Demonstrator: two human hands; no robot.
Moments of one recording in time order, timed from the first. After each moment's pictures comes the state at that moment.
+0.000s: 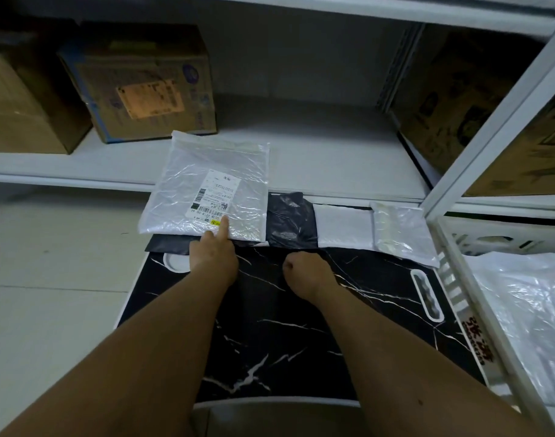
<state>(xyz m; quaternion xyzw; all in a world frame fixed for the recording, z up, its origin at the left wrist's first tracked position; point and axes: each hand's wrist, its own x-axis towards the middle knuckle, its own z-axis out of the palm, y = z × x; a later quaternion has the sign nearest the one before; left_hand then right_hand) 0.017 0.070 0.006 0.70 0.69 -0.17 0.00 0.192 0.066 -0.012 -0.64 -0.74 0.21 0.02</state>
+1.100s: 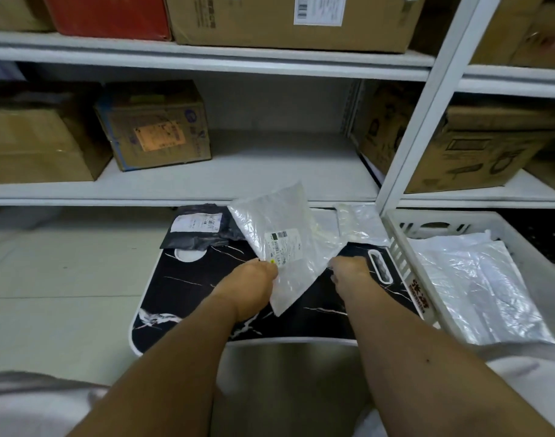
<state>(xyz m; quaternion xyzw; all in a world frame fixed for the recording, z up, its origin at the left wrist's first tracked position) 0.066 -0.067 0.060 0.84 0.52 0.08 0.13 0.275 -0.017 0.029 -0.80 -0.24 0.44 0.33</state>
